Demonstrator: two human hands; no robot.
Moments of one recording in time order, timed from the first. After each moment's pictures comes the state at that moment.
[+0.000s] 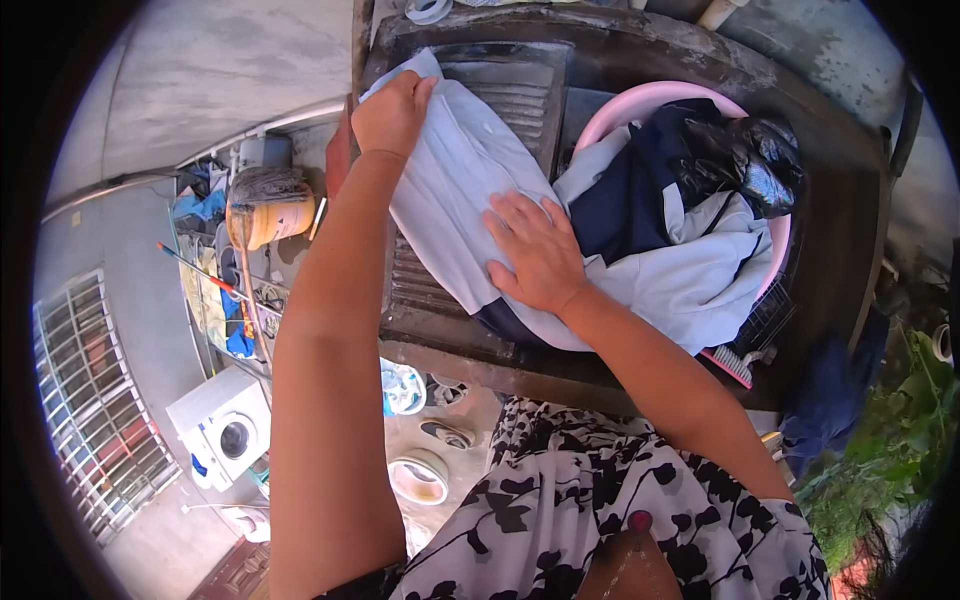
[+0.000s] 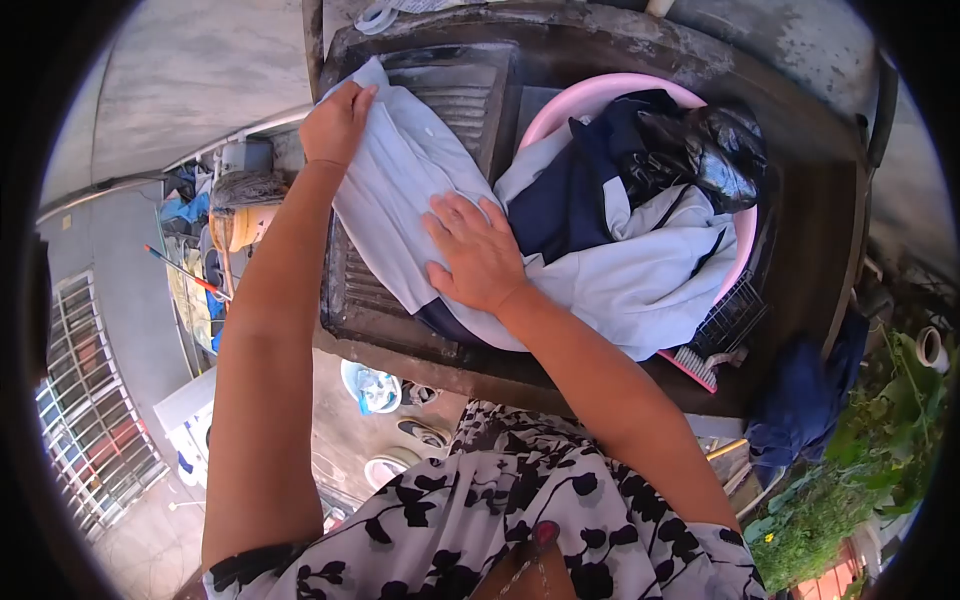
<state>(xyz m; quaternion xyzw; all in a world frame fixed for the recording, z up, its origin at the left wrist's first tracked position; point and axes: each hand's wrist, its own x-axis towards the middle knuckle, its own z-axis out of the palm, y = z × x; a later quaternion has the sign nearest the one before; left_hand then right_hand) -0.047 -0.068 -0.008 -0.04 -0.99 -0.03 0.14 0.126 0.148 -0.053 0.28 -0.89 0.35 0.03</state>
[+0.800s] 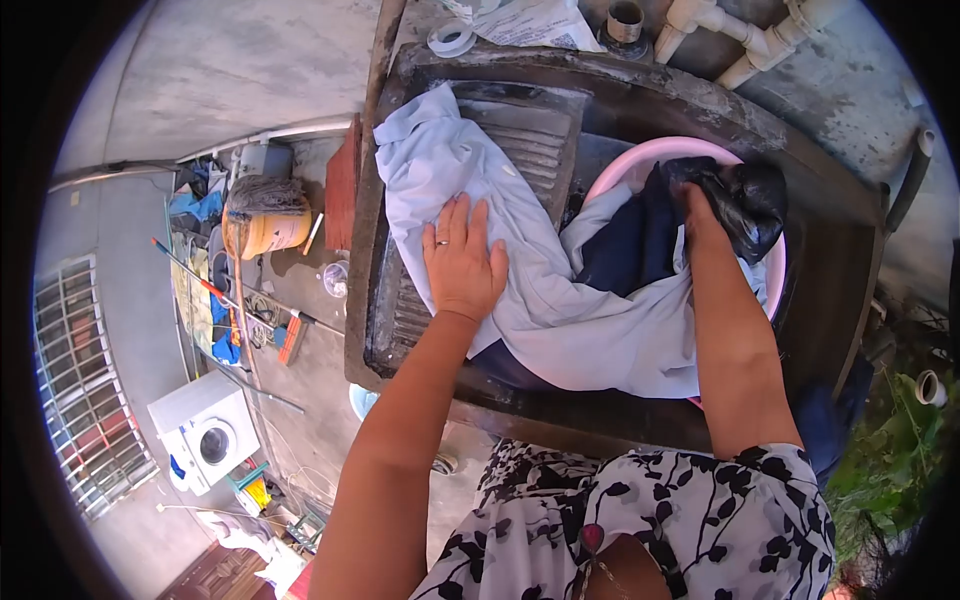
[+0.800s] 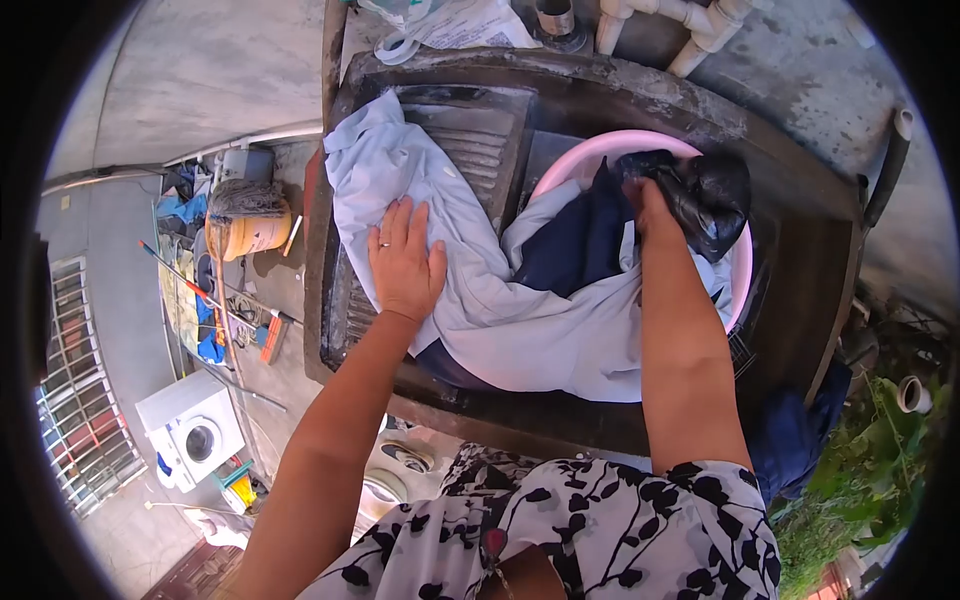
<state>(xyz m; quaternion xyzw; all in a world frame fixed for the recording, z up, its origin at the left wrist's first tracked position) 0.091 -0.011 -0.051 -0.04 -0.99 -0.09 0.09 -0.052 0.352 -0.229 -0.43 -0.50 0.73 -0.17</state>
